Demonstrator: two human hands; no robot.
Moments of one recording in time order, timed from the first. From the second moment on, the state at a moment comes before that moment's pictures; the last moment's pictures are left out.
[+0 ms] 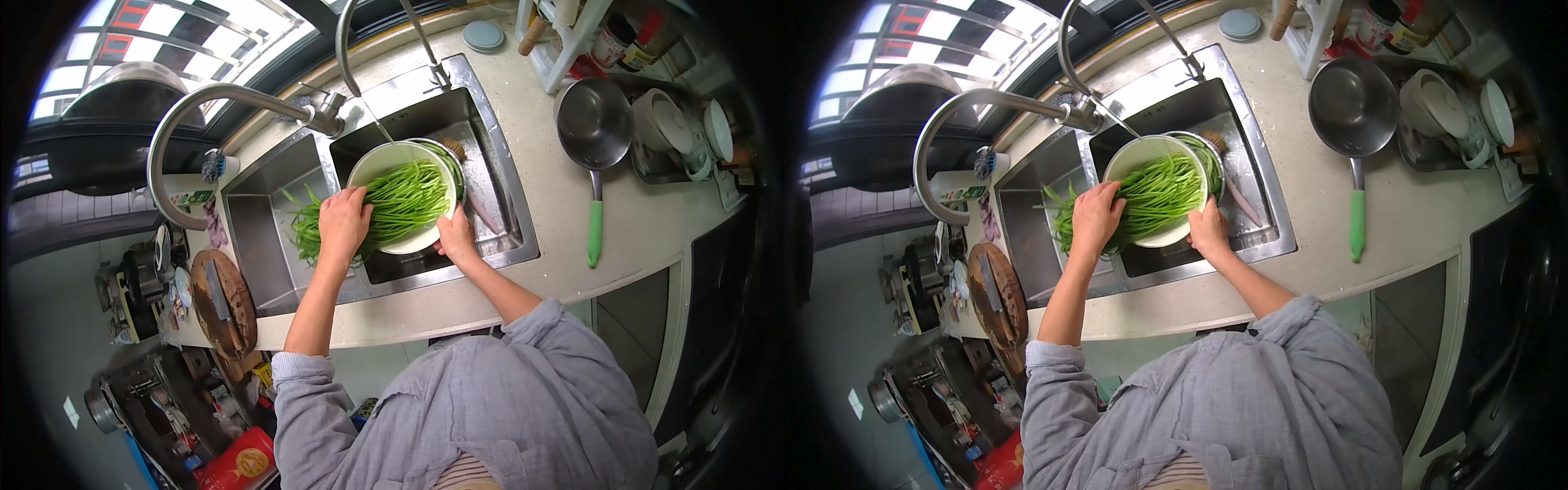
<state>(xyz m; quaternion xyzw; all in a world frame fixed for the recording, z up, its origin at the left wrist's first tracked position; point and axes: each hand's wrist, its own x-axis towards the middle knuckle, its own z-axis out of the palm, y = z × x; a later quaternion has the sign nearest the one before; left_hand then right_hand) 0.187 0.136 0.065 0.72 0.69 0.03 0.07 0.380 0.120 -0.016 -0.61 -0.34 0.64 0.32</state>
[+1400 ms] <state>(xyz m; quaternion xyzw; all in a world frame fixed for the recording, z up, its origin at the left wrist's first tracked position) 0.139 0.123 0.057 0.74 0.67 -0.02 0.03 0.387 0.122 -0.013 -0.61 -0.33 0.63 0.34</state>
